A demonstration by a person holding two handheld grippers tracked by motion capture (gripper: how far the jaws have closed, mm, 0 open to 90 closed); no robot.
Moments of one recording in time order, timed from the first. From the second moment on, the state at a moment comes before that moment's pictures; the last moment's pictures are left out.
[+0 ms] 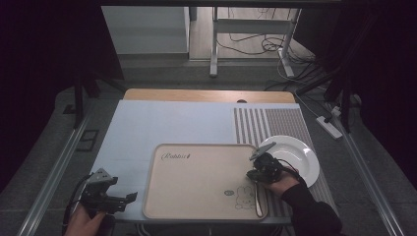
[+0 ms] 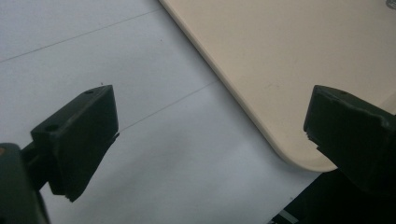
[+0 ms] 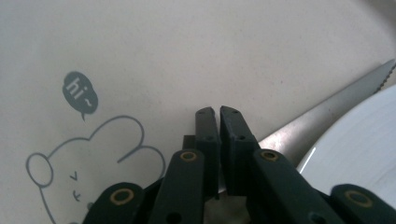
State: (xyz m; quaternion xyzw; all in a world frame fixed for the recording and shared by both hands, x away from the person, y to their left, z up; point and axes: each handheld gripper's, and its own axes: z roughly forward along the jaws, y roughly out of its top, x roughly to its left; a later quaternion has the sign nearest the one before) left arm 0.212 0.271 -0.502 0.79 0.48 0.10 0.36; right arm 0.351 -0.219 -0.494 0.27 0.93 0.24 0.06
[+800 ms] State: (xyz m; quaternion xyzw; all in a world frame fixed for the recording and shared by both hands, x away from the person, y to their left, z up) left arm 0.211 0.272 -0.501 0.79 0.48 0.08 0.37; right arm 0.345 -0.221 -0.476 0.31 0.89 0.31 0.11
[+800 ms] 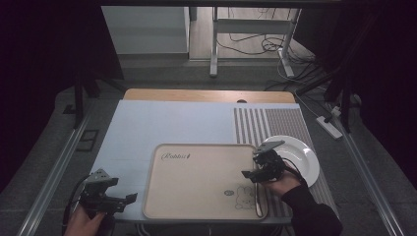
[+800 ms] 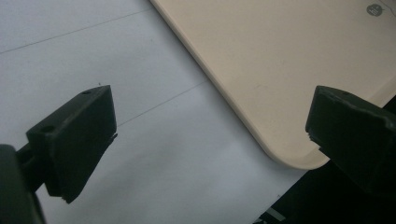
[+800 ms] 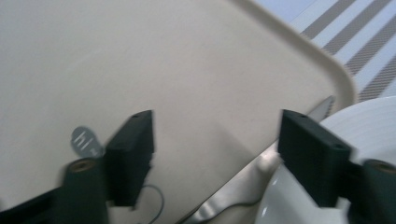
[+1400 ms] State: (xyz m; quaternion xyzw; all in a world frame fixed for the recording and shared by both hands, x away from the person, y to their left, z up) left arm 0.208 0.274 -0.499 0.79 0.48 0.11 0.38; right arm 0.343 -0.235 -0.482 0.34 0.88 0.31 0.13
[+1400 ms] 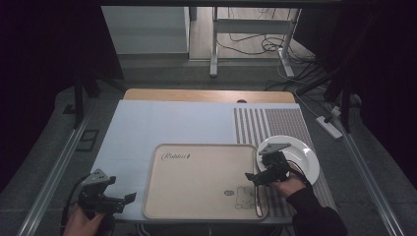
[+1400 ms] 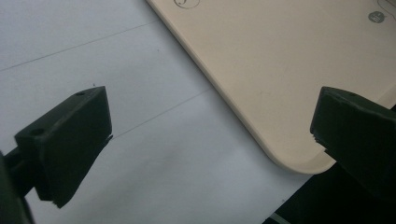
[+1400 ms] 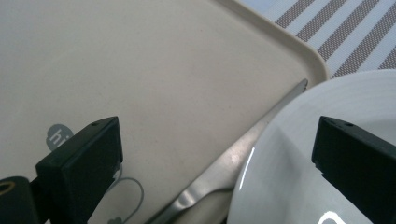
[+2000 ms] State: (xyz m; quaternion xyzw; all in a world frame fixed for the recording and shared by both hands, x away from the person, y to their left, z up) left arm 0.210 0.272 -0.500 0.79 0.48 0.10 0.37; right arm 0.322 -0.269 -0.481 0.37 0.85 0.33 0.15
